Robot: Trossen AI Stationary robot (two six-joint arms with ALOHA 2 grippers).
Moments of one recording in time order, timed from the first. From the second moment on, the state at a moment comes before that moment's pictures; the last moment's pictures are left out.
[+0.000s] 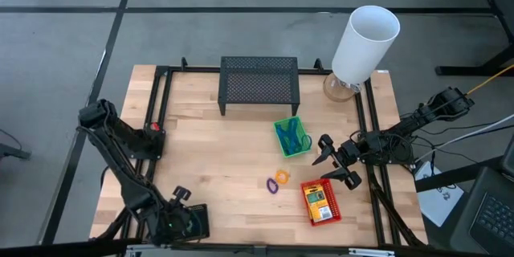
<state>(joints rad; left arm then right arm) -0.94 1.48 1.06 -0.71 -0.03 -0.59 0.46 1.04 0.05 1.17 -0.02 0.20</state>
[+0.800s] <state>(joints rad) -0.34 1.52 1.18 -0.41 -0.02 0.23 0.46 1.04 0.05 1.18 -0.02 0.20</state>
